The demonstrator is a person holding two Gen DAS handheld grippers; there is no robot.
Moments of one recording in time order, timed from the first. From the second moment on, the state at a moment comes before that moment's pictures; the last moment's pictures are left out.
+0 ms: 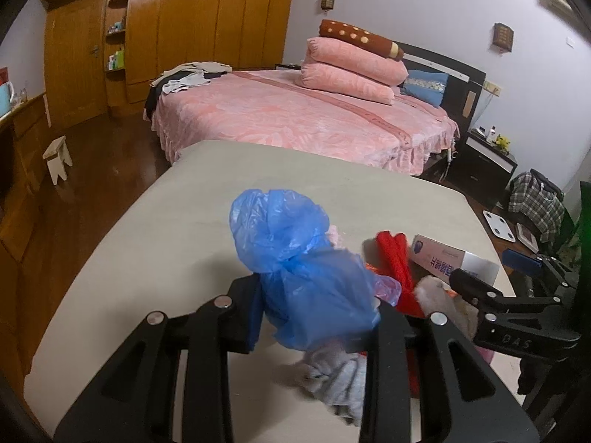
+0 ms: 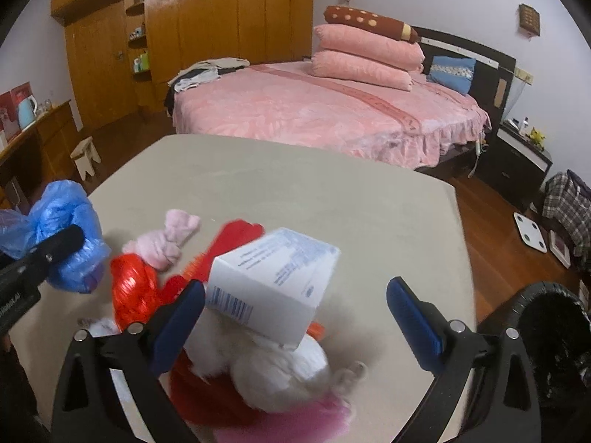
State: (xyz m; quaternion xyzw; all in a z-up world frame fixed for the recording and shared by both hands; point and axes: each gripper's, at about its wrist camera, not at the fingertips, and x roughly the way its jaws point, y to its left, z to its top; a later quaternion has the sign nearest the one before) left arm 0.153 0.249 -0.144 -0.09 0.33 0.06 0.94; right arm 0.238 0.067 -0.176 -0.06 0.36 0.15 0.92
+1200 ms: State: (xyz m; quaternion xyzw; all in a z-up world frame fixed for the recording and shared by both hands) left arm 0.165 0.218 -0.138 -0.08 0.32 0.05 0.94; right arm 0.245 0.040 -0.161 -0.02 0.36 0.18 0.92
